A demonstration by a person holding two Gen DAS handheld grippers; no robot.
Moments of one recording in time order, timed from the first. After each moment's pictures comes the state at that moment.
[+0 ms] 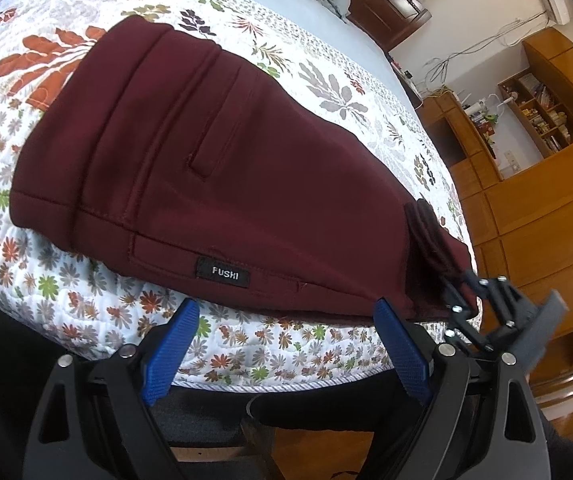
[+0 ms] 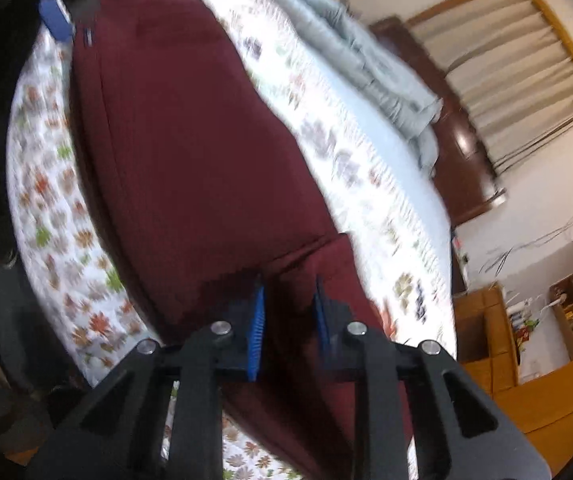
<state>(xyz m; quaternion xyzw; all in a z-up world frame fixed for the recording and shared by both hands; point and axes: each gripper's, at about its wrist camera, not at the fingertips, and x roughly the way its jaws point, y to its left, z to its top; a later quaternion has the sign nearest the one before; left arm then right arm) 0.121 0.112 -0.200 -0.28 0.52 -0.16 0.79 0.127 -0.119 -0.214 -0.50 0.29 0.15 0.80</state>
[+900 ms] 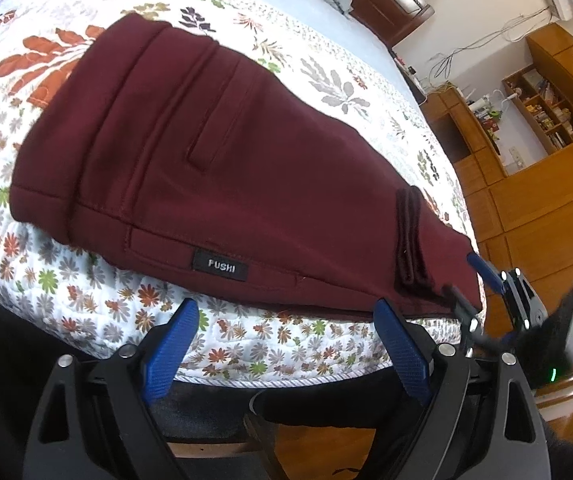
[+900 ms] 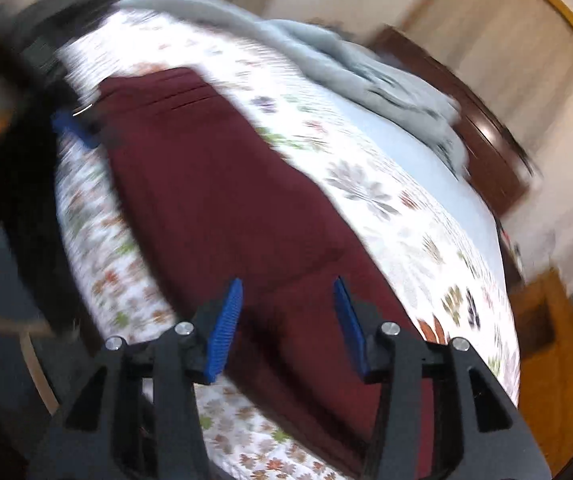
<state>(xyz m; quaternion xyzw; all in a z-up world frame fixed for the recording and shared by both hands) 0.118 0.102 -0.198 -0.28 0.52 -0.15 0.79 0.130 -0.121 -0.174 -0.35 0.32 0.21 0.85</state>
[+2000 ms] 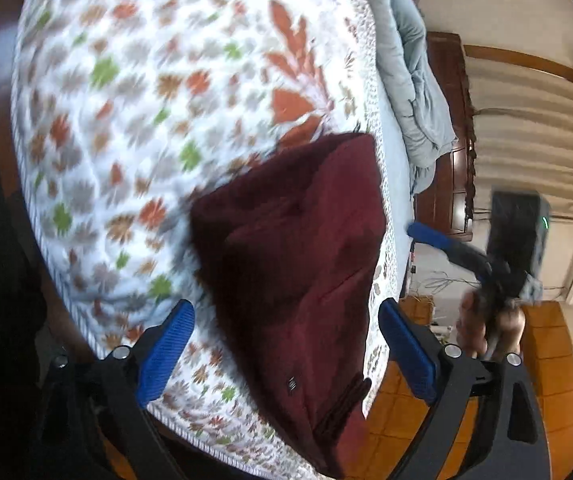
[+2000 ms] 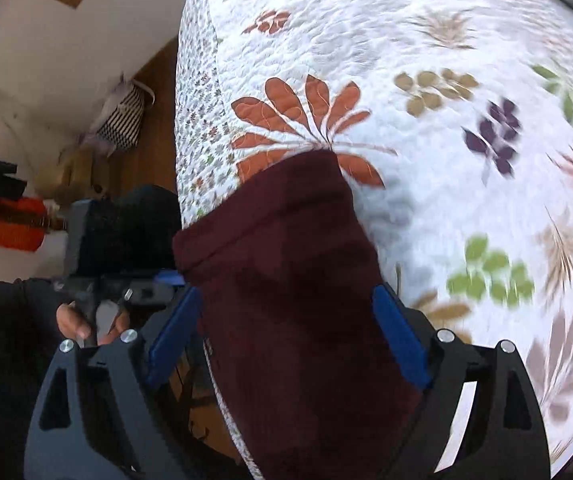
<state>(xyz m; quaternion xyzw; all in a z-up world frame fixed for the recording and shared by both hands) 0.084 0.218 -0.258 -0.64 0.35 0.02 0.69 0.390 0.177 -0.182 -0.28 0.65 0.53 0.47</state>
